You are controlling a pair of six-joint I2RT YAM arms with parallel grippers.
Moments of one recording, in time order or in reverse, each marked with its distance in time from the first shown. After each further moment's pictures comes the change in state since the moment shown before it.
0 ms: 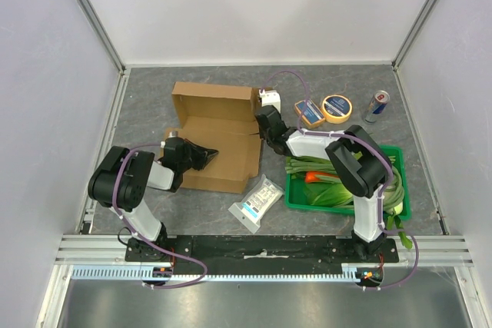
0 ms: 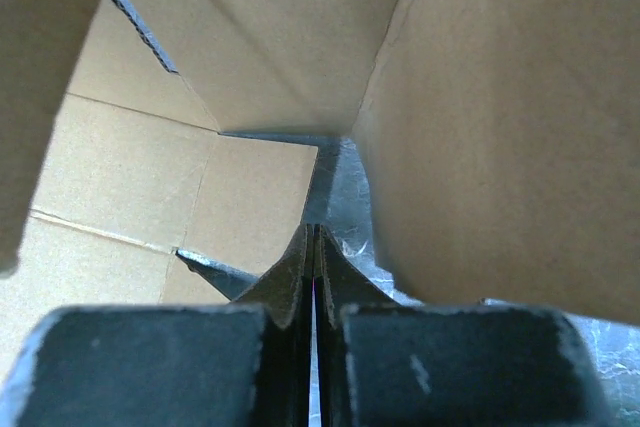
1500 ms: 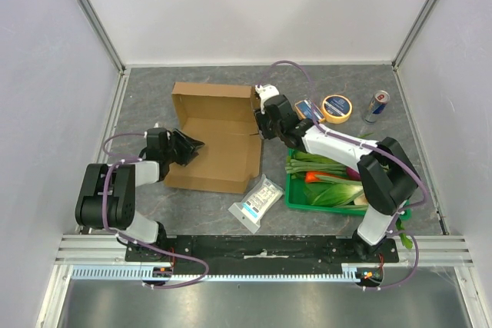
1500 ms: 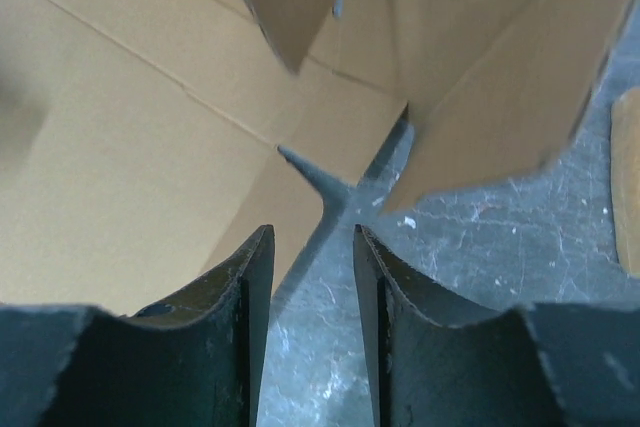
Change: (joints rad) left arm 0.166 -0.181 0.103 -0.404 0.056 0.274; right arm -0.027 -0.249 -0.026 -0.232 -0.344 -0.148
